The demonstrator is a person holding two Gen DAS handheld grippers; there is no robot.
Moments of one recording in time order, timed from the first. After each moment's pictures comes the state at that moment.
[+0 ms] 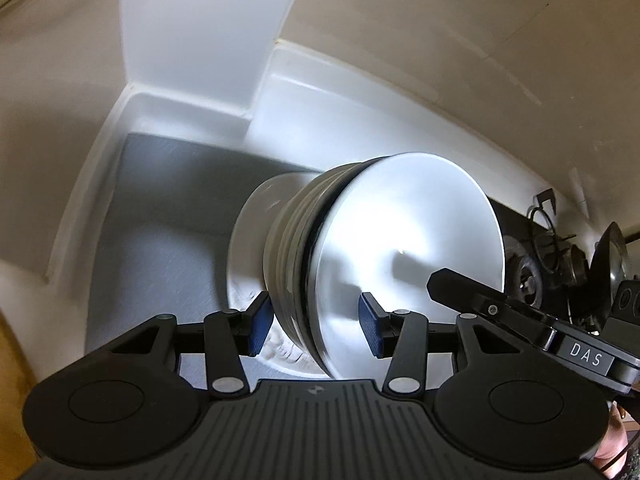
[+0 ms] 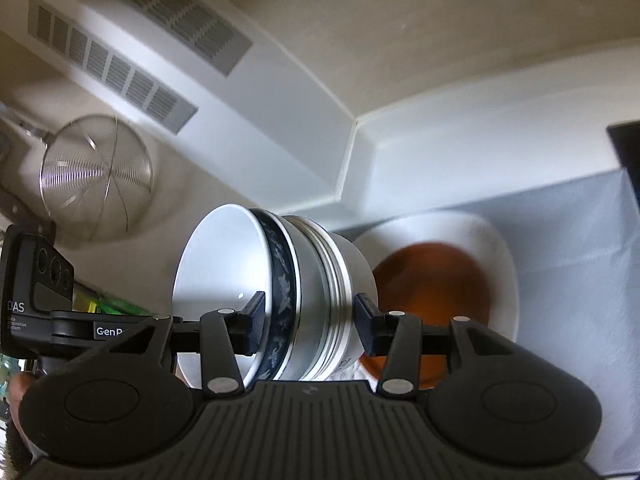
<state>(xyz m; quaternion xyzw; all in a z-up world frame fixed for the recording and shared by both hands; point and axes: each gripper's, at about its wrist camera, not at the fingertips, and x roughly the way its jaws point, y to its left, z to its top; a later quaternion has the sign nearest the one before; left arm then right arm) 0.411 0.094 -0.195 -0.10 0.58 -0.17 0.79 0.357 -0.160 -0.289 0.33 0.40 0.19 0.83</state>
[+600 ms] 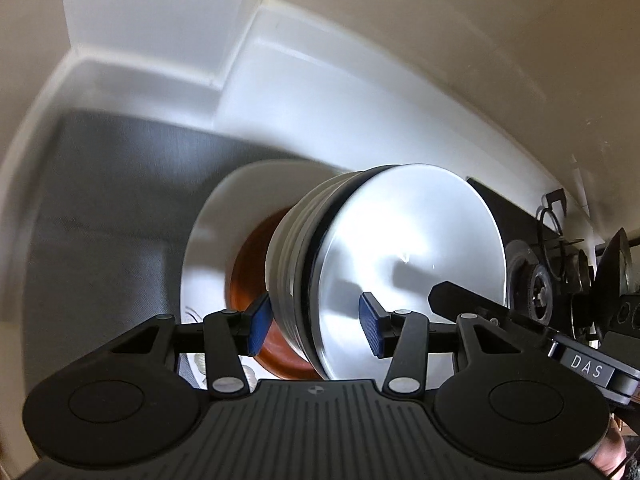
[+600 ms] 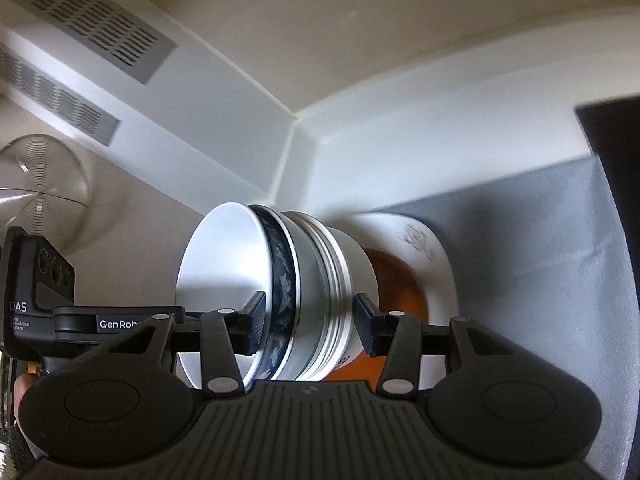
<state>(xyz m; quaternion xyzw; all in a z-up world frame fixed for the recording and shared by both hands) 0.447 0.060 -0.264 -0.12 0.61 -0.18 0.77 0.375 -0.183 -0.347 0.34 0.43 0.15 0.82</state>
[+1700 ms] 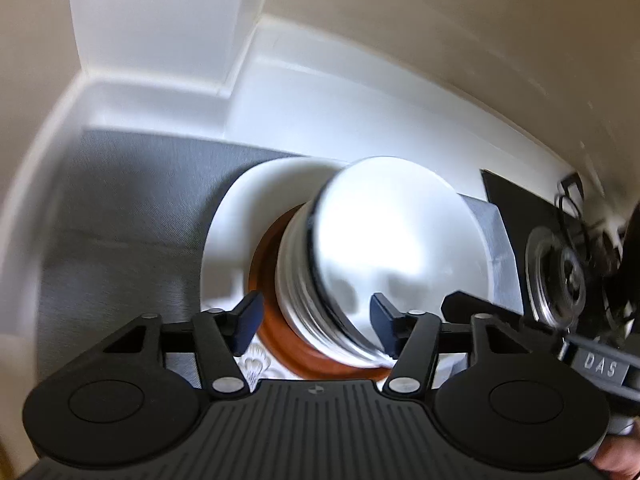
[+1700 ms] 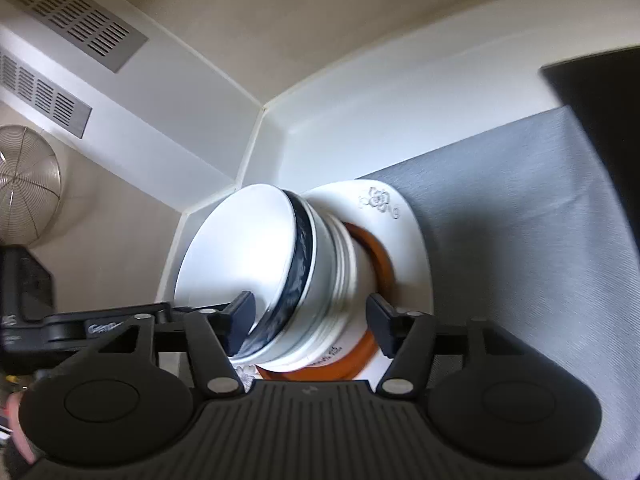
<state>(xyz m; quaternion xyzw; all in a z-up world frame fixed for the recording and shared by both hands) 0.405 0.055 -0.266 -0.05 0.54 -0.18 0.82 0.337 -0.165 -0.366 0.34 0.41 0.10 0.84</state>
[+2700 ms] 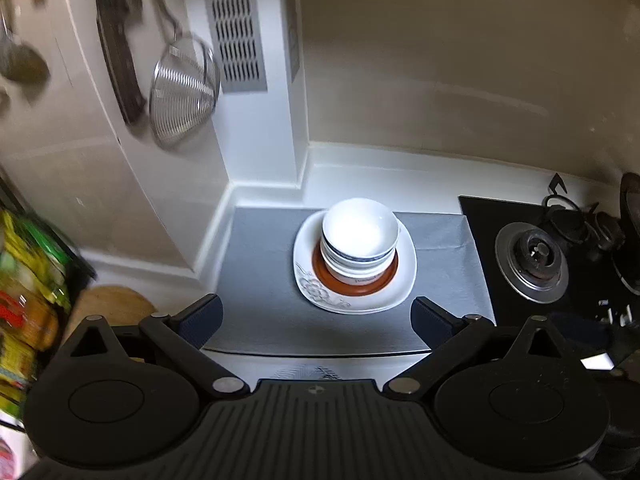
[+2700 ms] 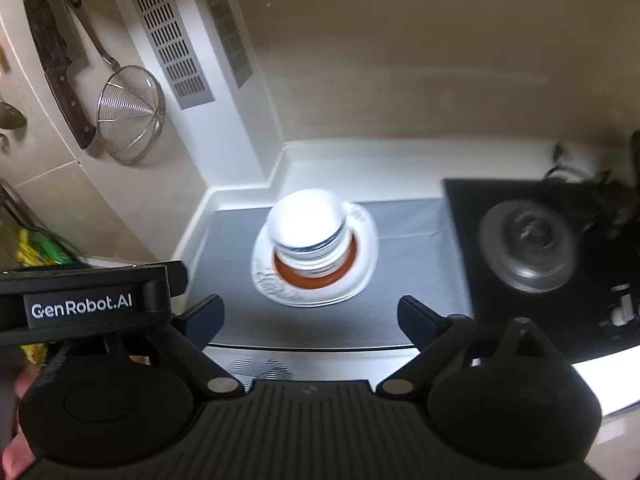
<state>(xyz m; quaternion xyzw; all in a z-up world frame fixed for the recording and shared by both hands) 0.152 0.038 -0.026 0.07 0.42 -0.06 0.90 0.120 -0.086 -0.135 0.13 0.40 -0.02 0.91</state>
